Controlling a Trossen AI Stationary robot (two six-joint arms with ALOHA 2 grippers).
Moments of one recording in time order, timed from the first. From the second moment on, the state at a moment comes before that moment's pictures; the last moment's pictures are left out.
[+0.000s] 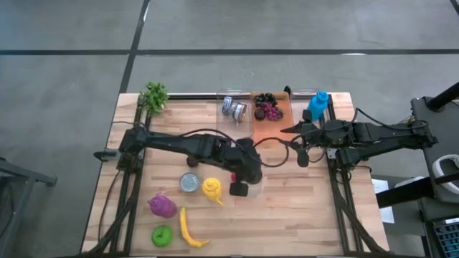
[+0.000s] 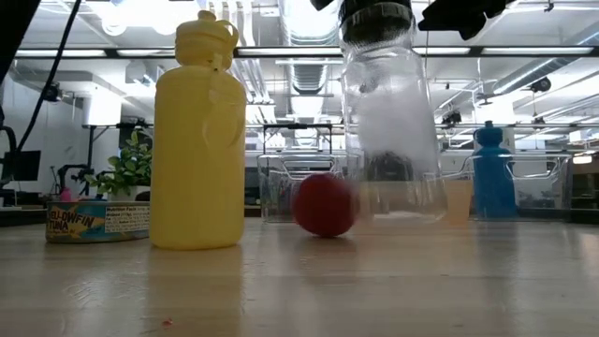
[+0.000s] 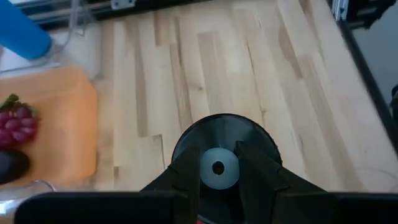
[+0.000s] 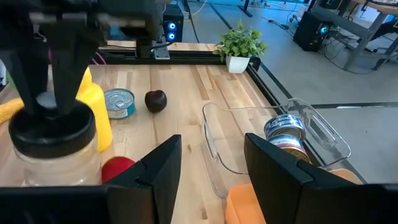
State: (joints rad) left arm -0.18 2.02 2.06 -0.92 -0.09 0.02; right arm 0.10 0.77 0.78 -0.37 0.31 0.03
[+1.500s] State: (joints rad) left arm -0.19 1.89 2.08 -0.96 -0.09 0.08; right arm 0.10 0.77 0.78 -0.37 0.22 -0.01
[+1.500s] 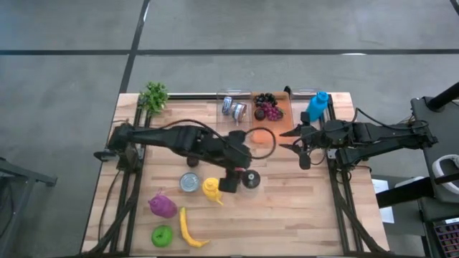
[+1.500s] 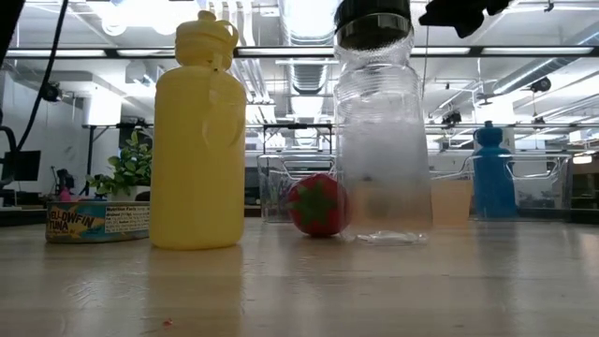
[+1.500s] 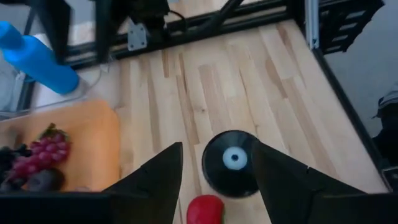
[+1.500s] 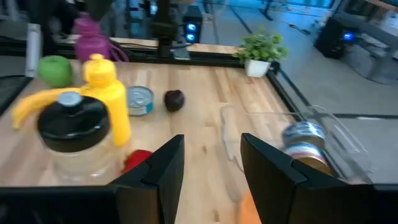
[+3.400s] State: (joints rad) left arm -0.42 1.28 1.24 -0.62 -0.45 -0.18; right arm 0.30 1.41 1.20 -0.38 -0.05 -0.16
